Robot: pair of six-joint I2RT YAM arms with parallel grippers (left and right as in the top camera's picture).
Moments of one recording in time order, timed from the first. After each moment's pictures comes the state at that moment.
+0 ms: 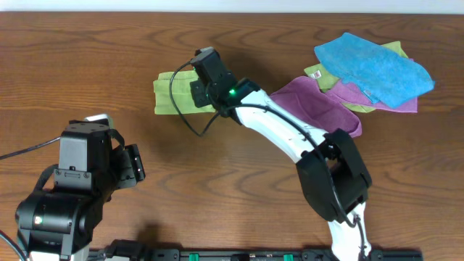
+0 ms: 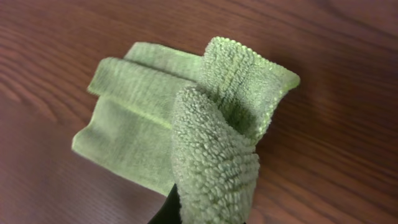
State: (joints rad) left arm -0.13 0.89 1.21 -1.32 -0.15 -0.31; right arm 0.70 2.13 1.67 -0.39 0.08 0.36
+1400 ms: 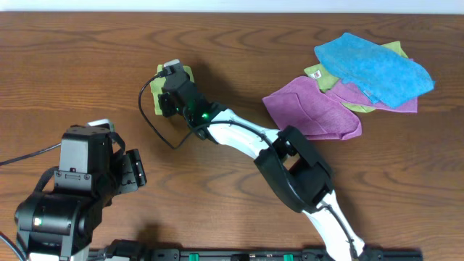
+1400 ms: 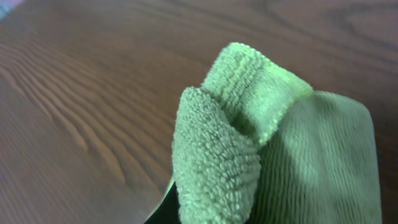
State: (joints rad) left arm -0.13 0.89 1.21 -1.37 -0.11 -0.33; right arm 0.82 2.35 1.67 0.13 0.07 0.39
